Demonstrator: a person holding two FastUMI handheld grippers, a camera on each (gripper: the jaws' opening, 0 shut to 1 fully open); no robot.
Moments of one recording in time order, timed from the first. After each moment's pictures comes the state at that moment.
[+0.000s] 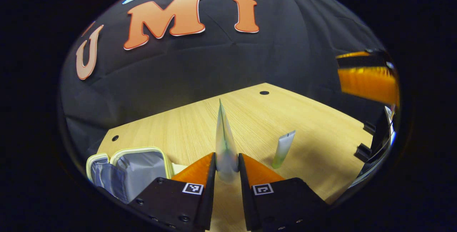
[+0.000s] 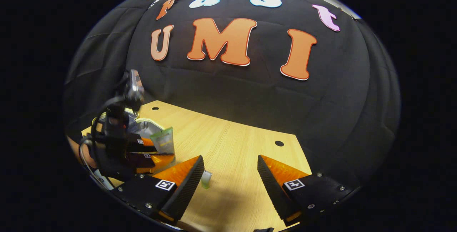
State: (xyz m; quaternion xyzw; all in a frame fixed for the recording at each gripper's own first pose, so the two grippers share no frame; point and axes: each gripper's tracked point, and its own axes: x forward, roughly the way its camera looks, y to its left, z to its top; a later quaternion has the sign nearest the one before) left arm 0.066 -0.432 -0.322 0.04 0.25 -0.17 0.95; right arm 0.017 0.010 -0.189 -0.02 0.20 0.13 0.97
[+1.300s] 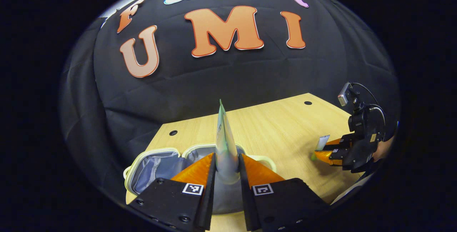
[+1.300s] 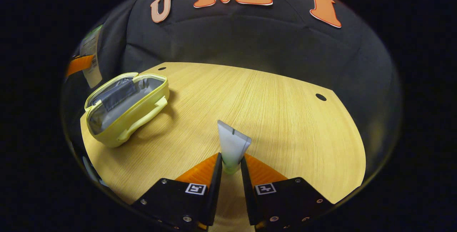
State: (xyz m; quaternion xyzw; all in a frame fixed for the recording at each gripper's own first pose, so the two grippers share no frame) left arm 0.008 -0.264 -0.248 0.04 0.26 0.00 0.97; right arm 0.037 0.094 -0.363 0.01 0.36 0.18 0.92
